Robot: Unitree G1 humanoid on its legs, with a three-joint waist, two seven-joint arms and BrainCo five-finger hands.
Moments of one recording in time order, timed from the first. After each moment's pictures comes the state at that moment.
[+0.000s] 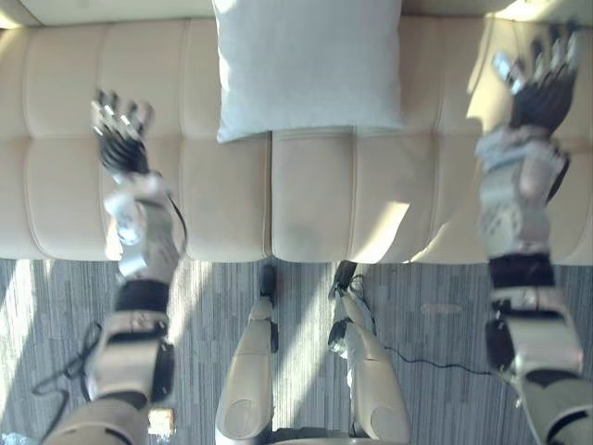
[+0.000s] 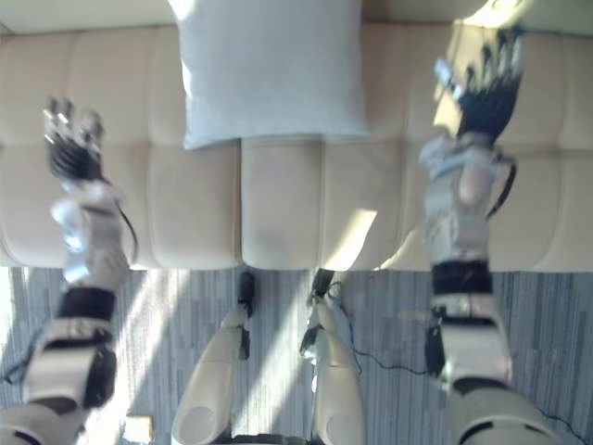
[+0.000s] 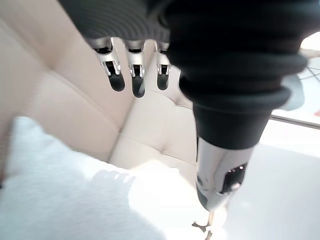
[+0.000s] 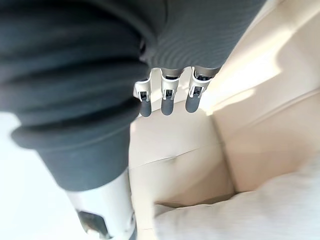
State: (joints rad) left arm -0.39 0.19 0.10 0.40 -0.61 -0.33 0.17; right arm -0.48 -0.31 -0.15 0.30 0.54 -0.26 -0.23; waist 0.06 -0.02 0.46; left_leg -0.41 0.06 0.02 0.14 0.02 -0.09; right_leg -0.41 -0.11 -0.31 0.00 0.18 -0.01
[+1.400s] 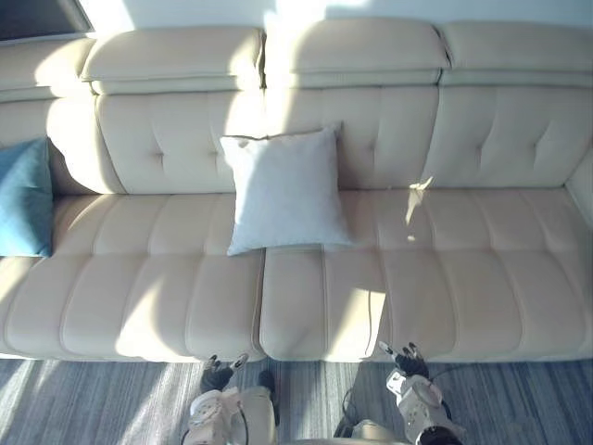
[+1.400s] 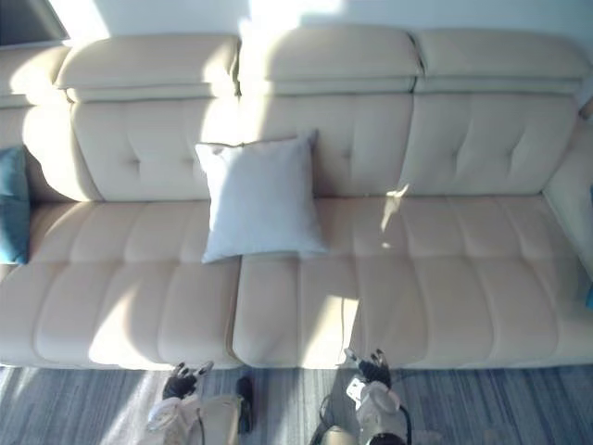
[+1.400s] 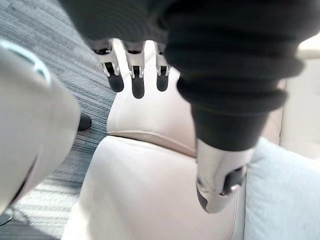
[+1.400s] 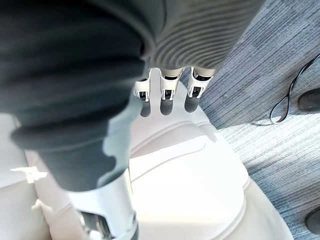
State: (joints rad) left arm 0.00 -0.04 0.16 0.92 -0.16 -0.15 0.12; right arm -0.06 -0.01 -0.27 0.91 0.35 -0.12 -0.16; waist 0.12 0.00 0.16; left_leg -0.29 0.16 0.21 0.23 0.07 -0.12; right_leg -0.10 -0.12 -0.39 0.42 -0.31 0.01
